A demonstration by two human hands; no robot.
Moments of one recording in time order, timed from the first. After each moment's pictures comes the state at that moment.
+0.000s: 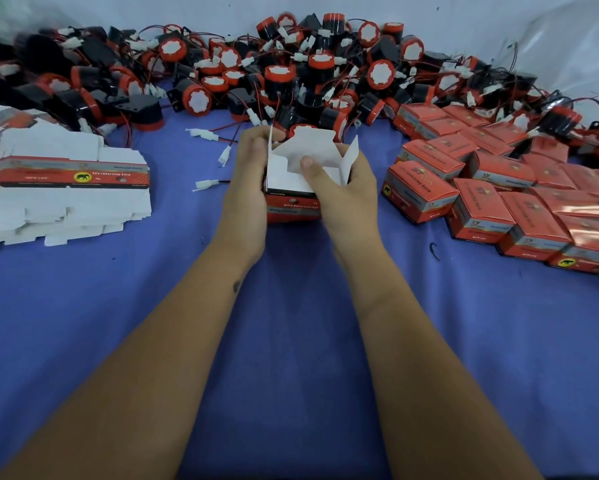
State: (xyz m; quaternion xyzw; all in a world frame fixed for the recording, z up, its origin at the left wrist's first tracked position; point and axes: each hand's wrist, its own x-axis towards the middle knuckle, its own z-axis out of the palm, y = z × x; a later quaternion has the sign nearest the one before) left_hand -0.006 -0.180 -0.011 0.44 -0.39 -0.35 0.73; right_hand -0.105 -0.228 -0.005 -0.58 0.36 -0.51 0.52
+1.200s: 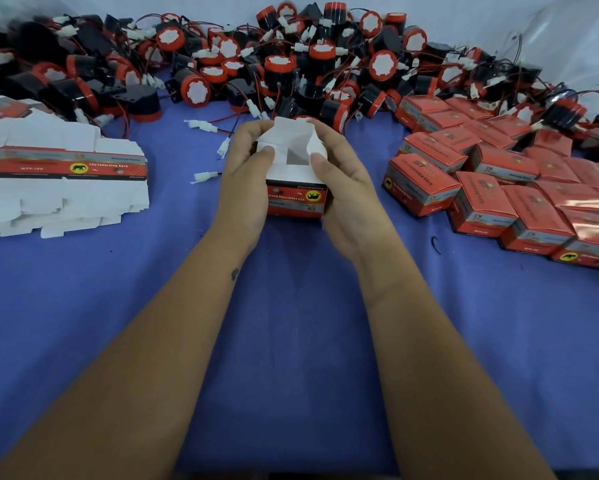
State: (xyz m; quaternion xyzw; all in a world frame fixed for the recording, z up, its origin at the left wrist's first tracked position) left_hand -0.001 -0.184 -0.010 0.52 -0.37 -0.28 0.72; right_hand -0.114 -0.232 -0.006 -0.53 0.20 -0.42 0.71
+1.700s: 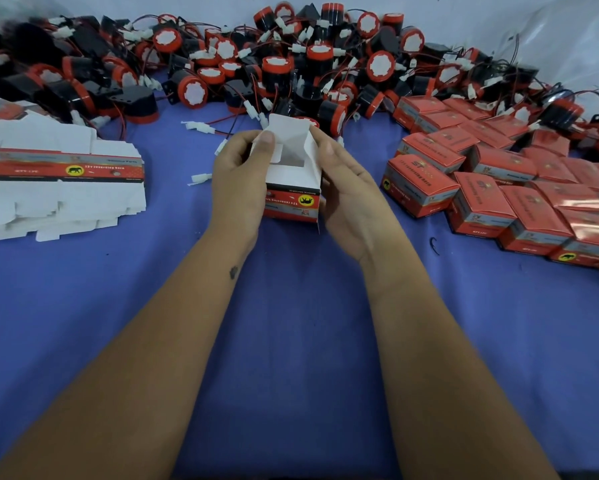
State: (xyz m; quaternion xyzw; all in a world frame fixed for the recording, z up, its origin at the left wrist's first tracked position) left_hand 0.000 -0.188 -0.008 0.55 -0.32 -0.26 0.73; right_hand -0.120 -0.237 -0.005 -0.48 0.15 -0.39 0.77
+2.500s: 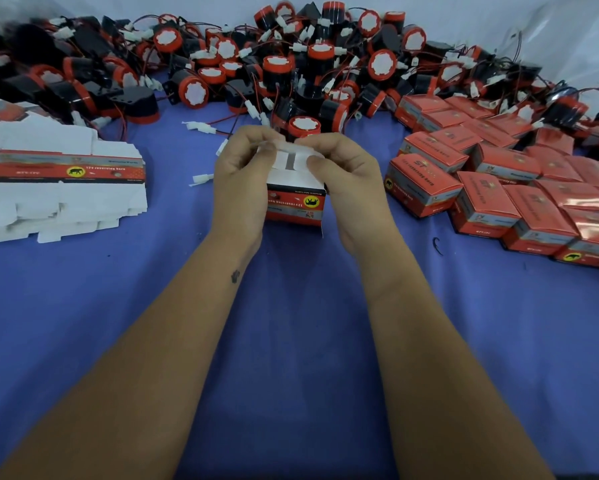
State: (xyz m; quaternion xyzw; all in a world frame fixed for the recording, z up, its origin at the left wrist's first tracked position) left_hand -0.002 -0.181 -0.009 0.50 -0.36 -0.26 0.75; right_hand -0.116 -0.232 0.003 -0.62 0.24 -0.45 0.60
